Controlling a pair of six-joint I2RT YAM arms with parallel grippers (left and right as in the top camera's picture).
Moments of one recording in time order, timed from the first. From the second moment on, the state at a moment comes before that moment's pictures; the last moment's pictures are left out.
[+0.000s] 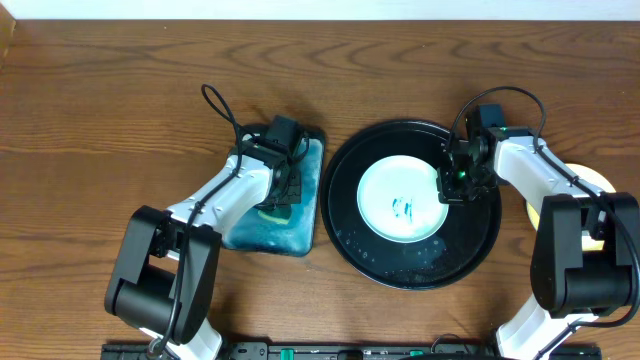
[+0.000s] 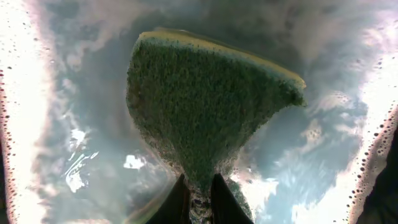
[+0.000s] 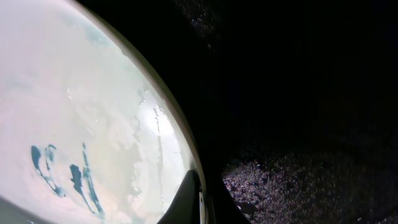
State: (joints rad) left arm -0.38 1.79 1.06 -0.68 -0.06 -0.41; right arm 0.07 1.87 1.12 -0.82 -0.21 0.06
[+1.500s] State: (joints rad) left arm -0.38 1.78 1.05 -0.66 -0.03 -0.40; right arm 0.08 1.87 1.12 -0.82 -0.20 0.06
